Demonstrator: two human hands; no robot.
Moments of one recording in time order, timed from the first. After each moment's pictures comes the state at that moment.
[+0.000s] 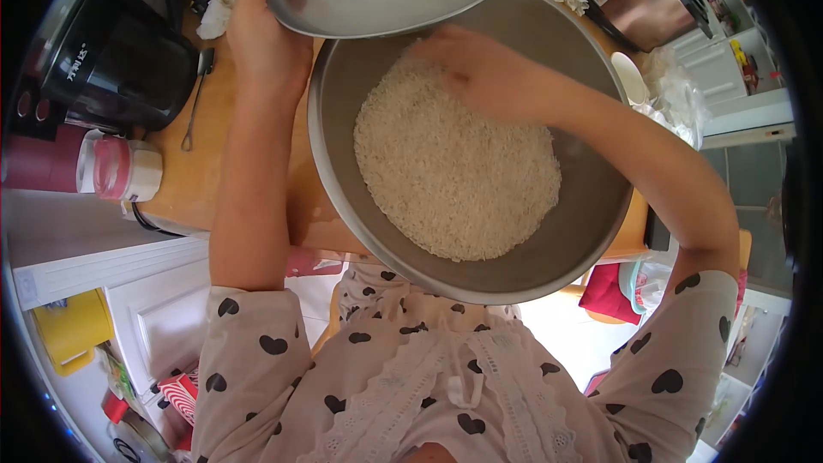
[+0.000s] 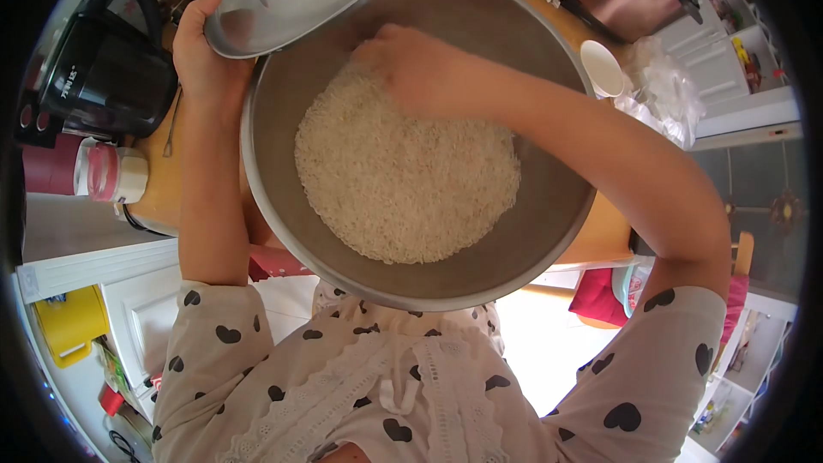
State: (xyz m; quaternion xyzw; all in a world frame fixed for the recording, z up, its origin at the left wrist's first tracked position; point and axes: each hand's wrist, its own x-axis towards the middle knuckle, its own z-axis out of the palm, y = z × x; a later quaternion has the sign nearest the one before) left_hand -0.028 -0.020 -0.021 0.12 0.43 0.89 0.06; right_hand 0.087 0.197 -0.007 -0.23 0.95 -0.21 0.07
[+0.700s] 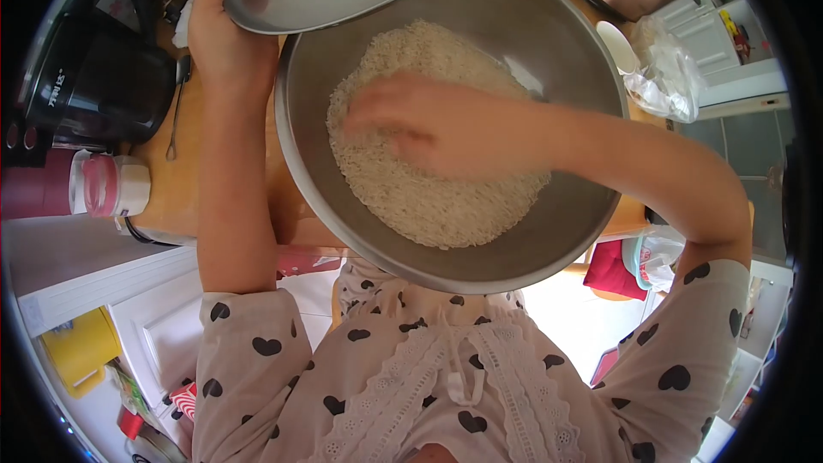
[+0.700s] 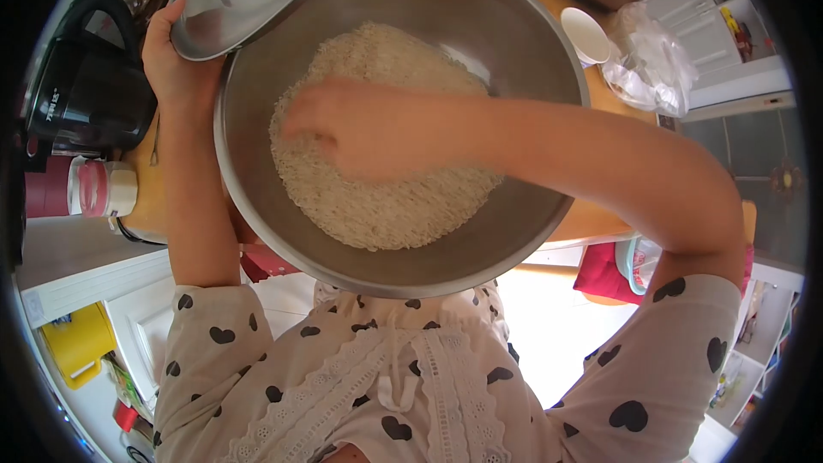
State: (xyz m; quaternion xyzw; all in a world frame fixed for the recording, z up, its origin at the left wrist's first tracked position) left_hand -0.036 -0.026 -0.026 0.10 0.42 0.90 0.07; right_hand 0.117 0.167 -0.013 -0.32 0.87 -0.35 0.13
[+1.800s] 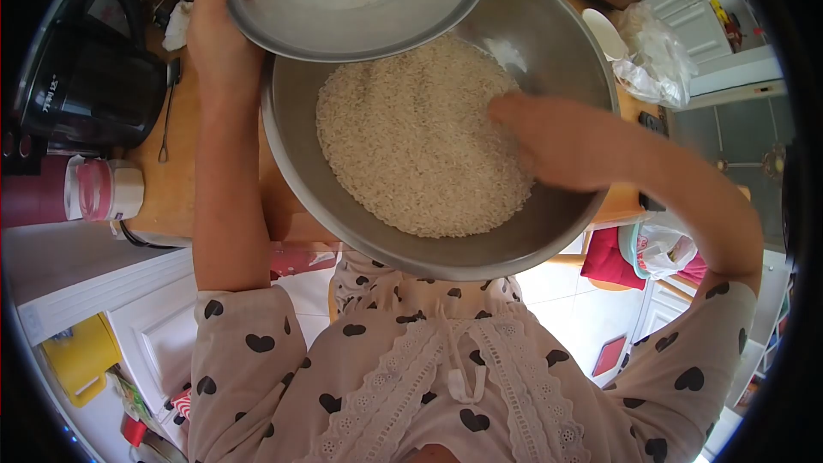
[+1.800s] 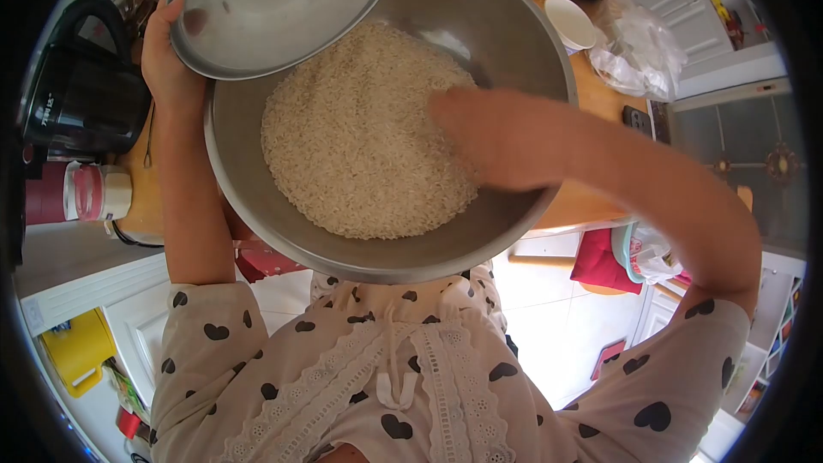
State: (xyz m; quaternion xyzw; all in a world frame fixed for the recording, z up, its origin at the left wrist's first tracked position) left_hand -0.021 -0.016 -0.023 0.17 0.53 0.83 -0.03; right_hand 0.181 0.230 0.027 -0.09 0.94 -0.13 0.29
